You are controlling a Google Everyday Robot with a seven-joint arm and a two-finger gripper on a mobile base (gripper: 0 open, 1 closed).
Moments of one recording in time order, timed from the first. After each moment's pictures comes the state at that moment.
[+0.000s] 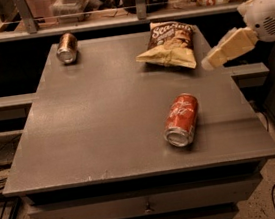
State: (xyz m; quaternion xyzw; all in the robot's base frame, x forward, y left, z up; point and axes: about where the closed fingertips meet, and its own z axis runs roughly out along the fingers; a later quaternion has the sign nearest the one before) arm 0.574 -0.208 0.982 -0.42 0.80 0.06 0.43
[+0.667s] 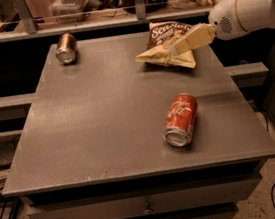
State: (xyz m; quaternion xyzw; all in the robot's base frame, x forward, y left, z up) arm 0.659 -0.163 0.961 -0.35 0.80 0.13 0.47
